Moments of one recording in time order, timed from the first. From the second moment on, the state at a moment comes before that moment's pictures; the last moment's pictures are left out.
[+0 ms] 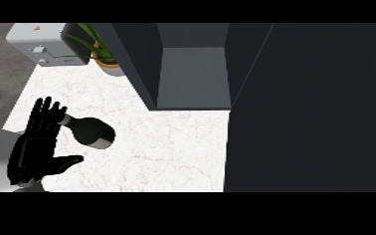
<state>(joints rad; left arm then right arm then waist) -0.02 0.14 0.37 -1.28 0.33 -0.33 -0.24 -0.09 -0.14 0.02 -2.43 -0.21 0.11 0.61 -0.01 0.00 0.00</state>
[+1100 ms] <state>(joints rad) -0.15 0.17 0.35 -0.91 0.25 -0.36 -0.45 -0.10 -0.13 -0.01 -2.43 -0.21 0.13 0.62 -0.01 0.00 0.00</state>
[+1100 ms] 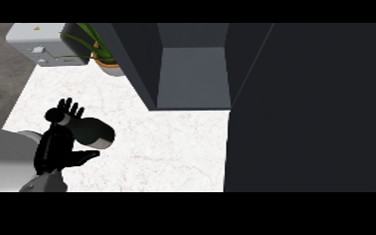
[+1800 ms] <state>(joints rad) -0.25 0.18 0.35 -0.70 0.26 -0.44 -0.59 -0.12 -0.14 -0.02 -2.43 -0.21 0.14 0.63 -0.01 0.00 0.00</state>
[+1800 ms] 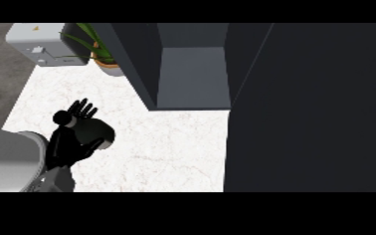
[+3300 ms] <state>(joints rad) 0.06 0.09 0.18 -1.31 0.13 -0.21 -0.65 -0.10 -0.11 0.00 -2.42 -0.21 0.14 0.63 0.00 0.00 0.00</state>
